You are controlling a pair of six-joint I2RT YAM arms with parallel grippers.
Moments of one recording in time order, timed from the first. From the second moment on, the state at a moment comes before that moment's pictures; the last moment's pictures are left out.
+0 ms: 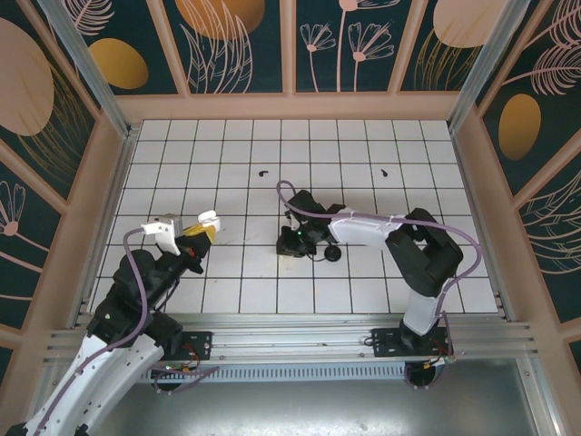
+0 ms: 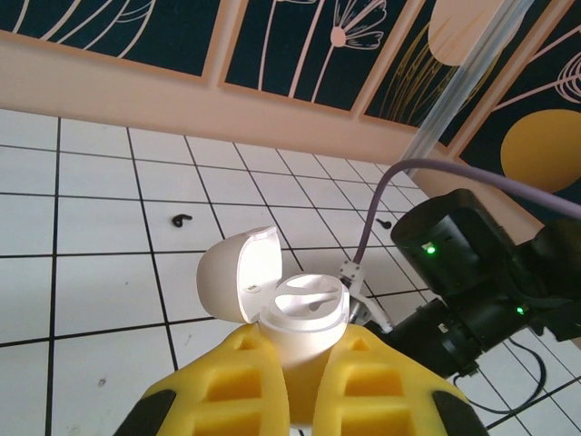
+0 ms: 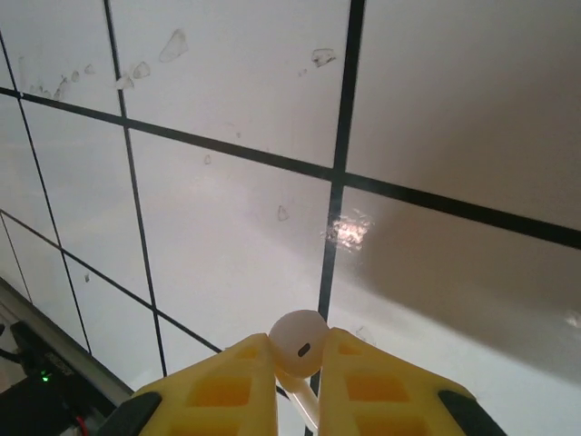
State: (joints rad) left arm -0.54 0.29 0.50 -0.36 0.01 -0.43; right arm 0.79 1.83 1.07 -0.36 -0.44 0.81
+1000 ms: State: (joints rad) left arm -0.54 0.31 0.47 -0.32 0.02 -0.45; right arm 0.82 1.69 1.15 -0.67 -0.01 0.93
